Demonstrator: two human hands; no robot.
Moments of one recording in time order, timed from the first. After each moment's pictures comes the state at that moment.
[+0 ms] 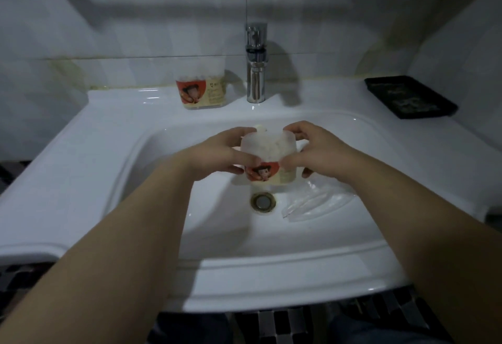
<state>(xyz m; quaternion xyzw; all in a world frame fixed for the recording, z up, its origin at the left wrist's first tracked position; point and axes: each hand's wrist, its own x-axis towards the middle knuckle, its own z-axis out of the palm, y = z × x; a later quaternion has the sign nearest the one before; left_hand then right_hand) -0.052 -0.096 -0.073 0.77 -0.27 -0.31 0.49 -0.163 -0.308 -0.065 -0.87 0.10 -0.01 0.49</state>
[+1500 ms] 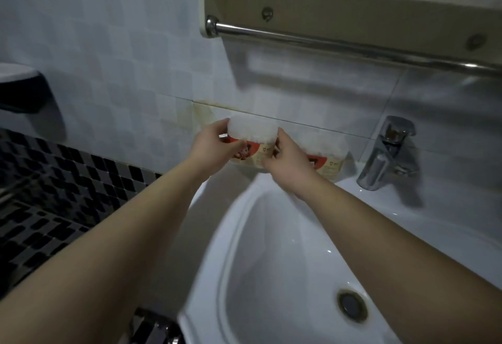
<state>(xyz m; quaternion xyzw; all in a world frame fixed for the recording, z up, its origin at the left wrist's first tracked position) 0.070 0.082 -0.016 0.79 -0.10 0.09 0.59 0.042 -0.099 -0.015 -0.88 -0.05 -0.08 0.46</state>
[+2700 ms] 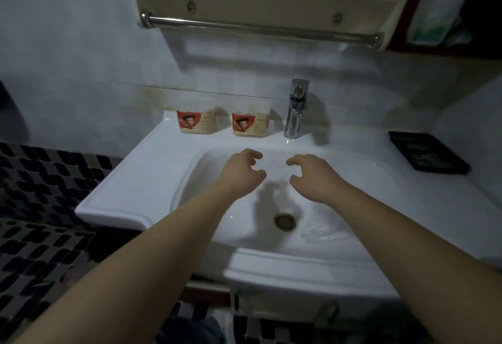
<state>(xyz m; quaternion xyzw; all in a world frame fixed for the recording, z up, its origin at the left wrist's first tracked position) -0.104 -0.063 -0.051 0.89 -0.13 0.00 0.43 -0.156 -0.249 -0.031 -0.98 0.04 -0.02 0.22</state>
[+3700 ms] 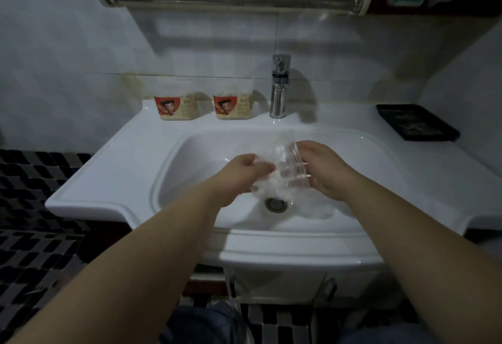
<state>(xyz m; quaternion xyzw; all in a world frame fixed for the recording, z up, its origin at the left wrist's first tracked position) -0.123 -0.081 -0.085 0.75 -0.15 -0.22 0.60 -0.186 -0.267 -0.054 -0.71 0.11 0.00 0.69</state>
